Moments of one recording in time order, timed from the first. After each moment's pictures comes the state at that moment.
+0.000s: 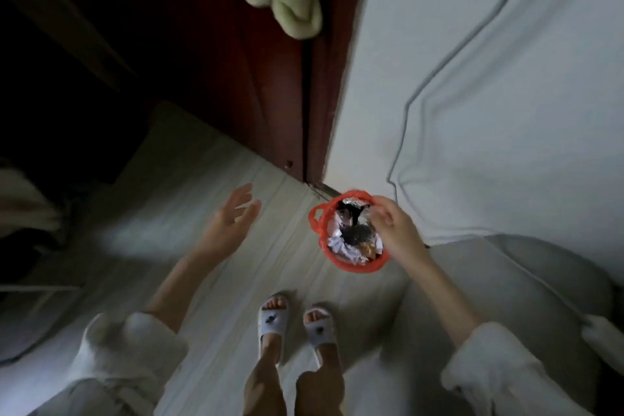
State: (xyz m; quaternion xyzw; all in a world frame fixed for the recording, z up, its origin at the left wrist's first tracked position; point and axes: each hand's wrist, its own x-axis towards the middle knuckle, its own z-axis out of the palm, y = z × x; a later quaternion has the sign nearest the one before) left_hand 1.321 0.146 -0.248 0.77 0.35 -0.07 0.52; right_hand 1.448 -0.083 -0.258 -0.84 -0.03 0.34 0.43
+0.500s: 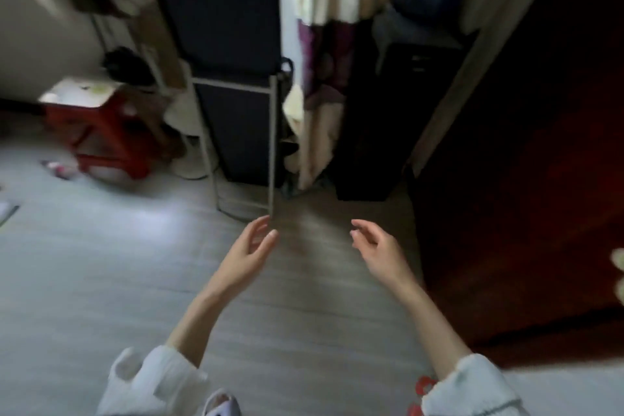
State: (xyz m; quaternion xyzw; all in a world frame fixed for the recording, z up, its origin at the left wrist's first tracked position) left_hand 0.947 0.099 -0.089 0.46 0.63 0.39 0.49; right_hand 1.162 0.133 -0.081 -0.65 -0.58 0.42 0.27
